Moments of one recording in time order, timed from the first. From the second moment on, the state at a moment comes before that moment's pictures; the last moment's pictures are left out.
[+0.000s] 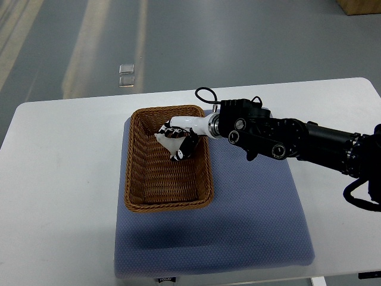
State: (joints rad) left arm -0.05 0.00 -0.19 -0.28 0.01 -0.02 0.10; right arm 1.16 0.00 0.04 0.76 -0.92 0.19 -0.06
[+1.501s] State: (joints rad) left arm -0.05 0.00 -0.19 -0.28 0.01 -0.01 0.10; right arm 0.70 -0.01 1.21 0.71 -0.10 0.20 0.15
